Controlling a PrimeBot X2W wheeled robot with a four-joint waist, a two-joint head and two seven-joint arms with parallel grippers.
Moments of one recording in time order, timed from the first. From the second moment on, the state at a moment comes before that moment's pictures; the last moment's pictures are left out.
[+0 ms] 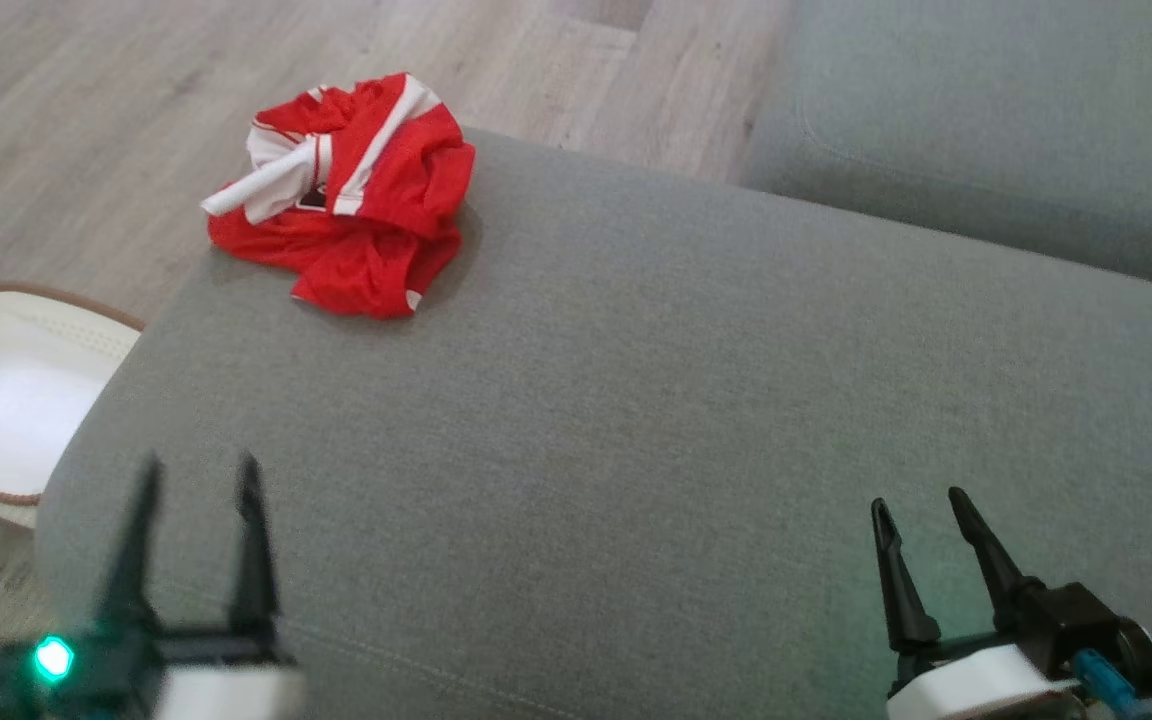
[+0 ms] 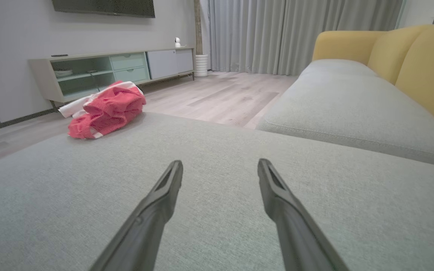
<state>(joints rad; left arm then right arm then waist) 0.14 0.12 -0.07 0.00 -0.11 0.03 -0.25 0.11 -0.04 0.07 0.23 0.07 0.12 -0.25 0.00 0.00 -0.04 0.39</state>
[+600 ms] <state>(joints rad) -0.58 0.41 0.12 0.12 -0.31 -0.09 0.09 -0.03 -0.04 0.04 0.17 -0.14 0.12 -0.25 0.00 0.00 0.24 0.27</state>
